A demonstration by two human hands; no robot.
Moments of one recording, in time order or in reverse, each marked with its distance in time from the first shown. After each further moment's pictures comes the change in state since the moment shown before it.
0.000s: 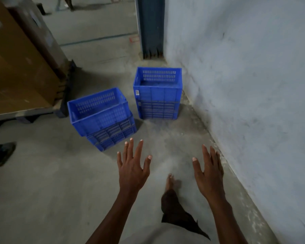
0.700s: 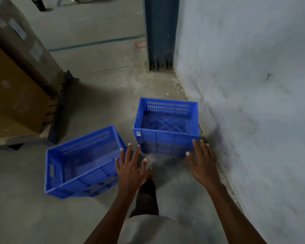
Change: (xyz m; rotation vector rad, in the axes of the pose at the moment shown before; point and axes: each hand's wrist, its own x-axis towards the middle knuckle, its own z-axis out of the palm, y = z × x) left_hand 0.522 -0.034 0.123 0.006 -0.113 -0.145; right_hand 0.564 -0.096 0.162 -0.119 -0.196 -0.142
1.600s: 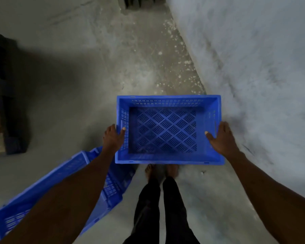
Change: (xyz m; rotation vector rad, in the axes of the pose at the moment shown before) left_hand 0.524 -0.120 0.245 0.095 -0.499 -0.375; right_hand 0.444 0.186 0.184 -0.083 -0.384 0.485
